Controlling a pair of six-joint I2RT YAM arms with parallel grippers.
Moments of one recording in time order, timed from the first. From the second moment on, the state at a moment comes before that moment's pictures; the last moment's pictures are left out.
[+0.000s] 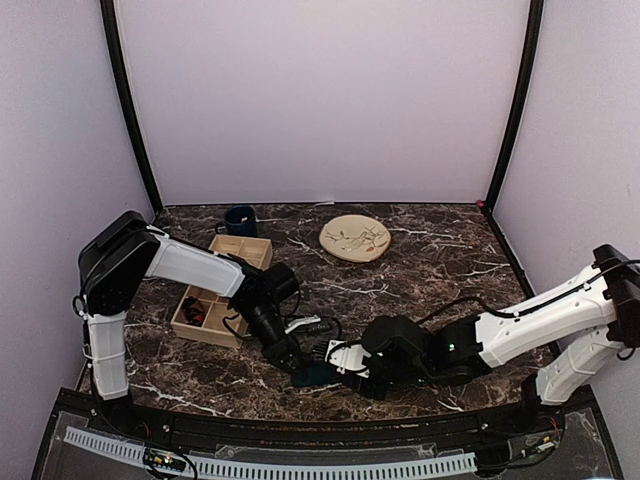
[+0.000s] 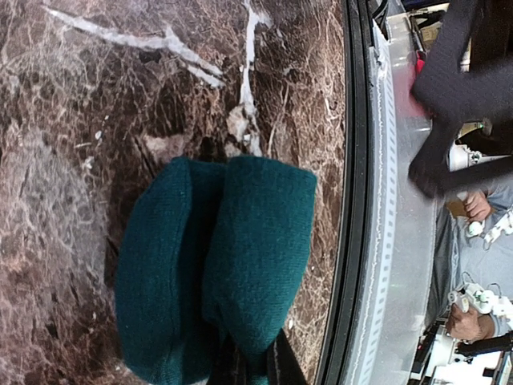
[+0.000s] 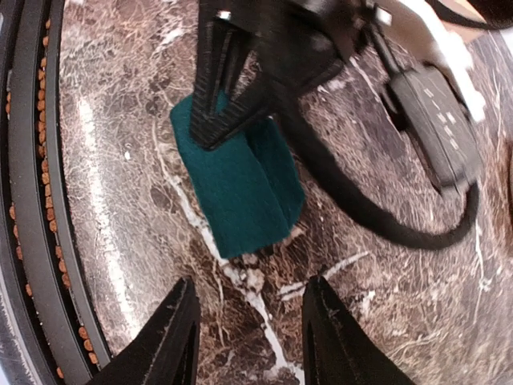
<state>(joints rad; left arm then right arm) -0.83 2.01 1.18 -0.67 0.89 0.30 1.35 1.47 0.72 -0.03 0.20 -0.15</state>
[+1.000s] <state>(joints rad) -0.79 2.08 1.21 -0.74 1.00 0.32 1.42 1.77 0.89 -0.05 0.30 -0.40</state>
